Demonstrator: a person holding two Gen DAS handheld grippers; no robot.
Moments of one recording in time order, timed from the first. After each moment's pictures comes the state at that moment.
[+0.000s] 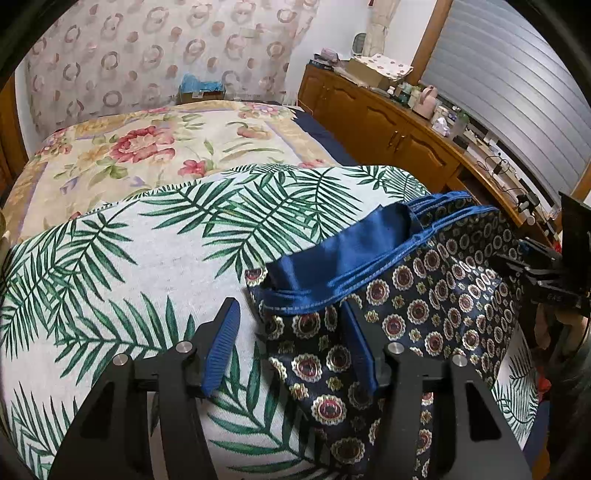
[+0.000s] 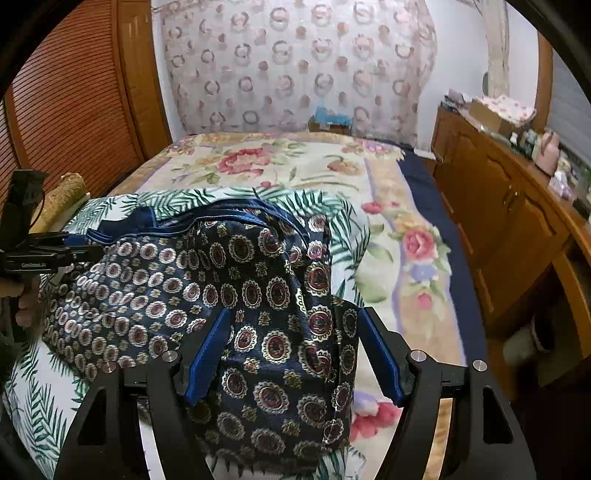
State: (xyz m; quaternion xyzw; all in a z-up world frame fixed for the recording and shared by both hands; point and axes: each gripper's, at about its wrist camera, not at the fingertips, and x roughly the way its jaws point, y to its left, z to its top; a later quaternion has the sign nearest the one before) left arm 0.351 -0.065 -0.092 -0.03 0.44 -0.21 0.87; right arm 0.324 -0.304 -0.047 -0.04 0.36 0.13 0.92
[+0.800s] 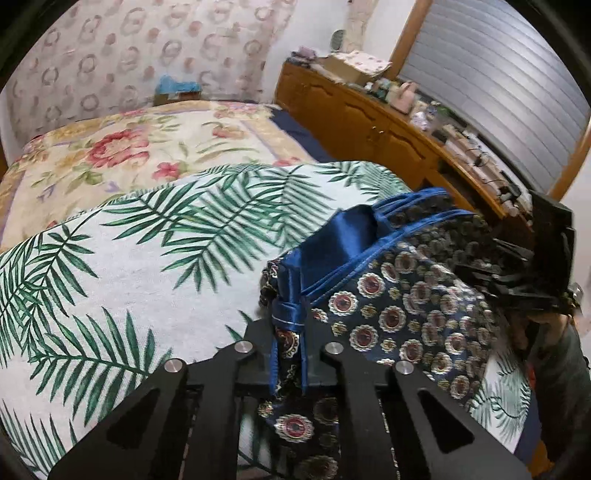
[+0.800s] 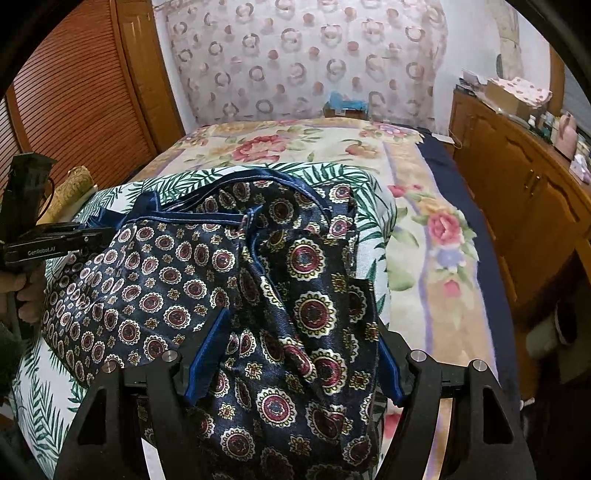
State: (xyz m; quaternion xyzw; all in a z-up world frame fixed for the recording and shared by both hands) left arm 0.353 -0.077 -0.092 -0.04 0.44 -0.27 0.86; right arm 0.345 -0.307 -0.061 -0.02 0.38 0.16 0.91
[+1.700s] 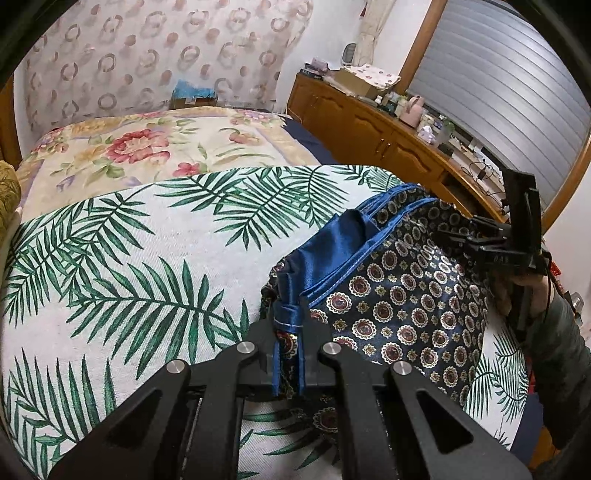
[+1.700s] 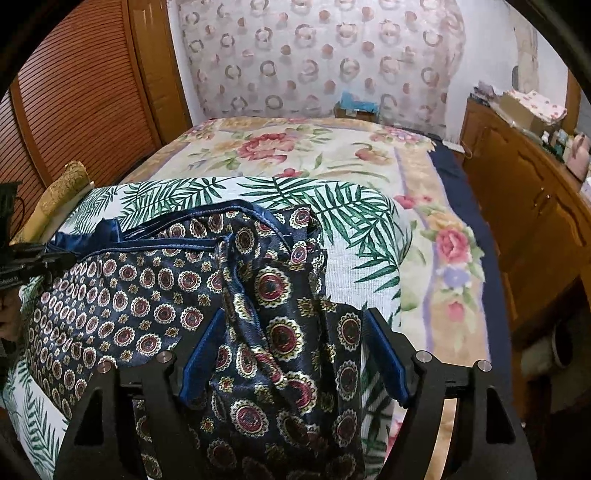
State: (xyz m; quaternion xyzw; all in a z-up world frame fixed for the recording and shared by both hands) left arm 0.323 -0.039 -0.095 -0.05 0.43 -0.24 0.87; right arm 0.389 -0.294 -0.061 -0.04 0.38 0.17 0.91
